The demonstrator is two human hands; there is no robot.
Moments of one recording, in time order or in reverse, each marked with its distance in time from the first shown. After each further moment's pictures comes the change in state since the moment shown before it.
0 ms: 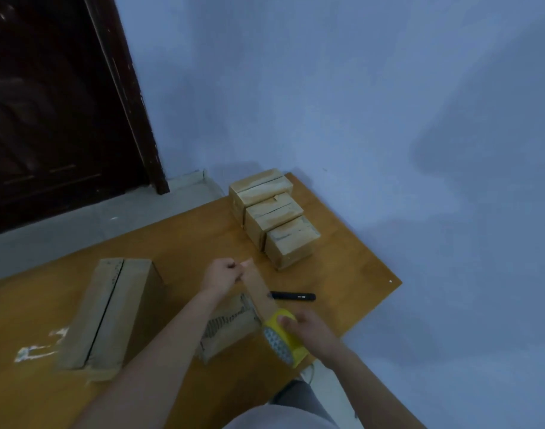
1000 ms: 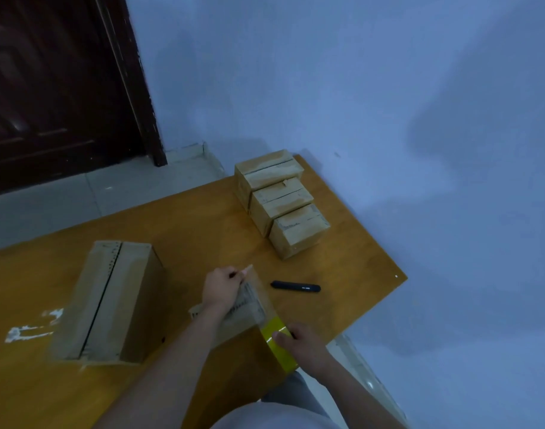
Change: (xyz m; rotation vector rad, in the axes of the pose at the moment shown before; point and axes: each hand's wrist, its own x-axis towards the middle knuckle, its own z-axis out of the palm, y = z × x) left_hand 0.001 -0.042 0.025 0.129 0.084 -0.031; right_hand 0.015 0.032 0.034 -0.073 -0.054 0.100
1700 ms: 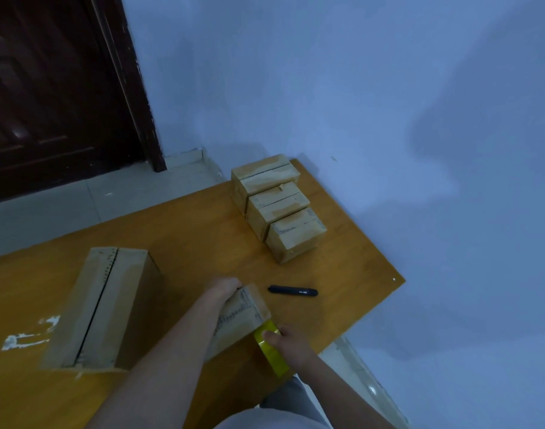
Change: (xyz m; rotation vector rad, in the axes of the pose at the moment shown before) left_hand 0.023 0.013 0.001 -0.130 -0.358 -0.503; right_hand 0.008 -0.014 0.011 0.146 -0.009 0.189
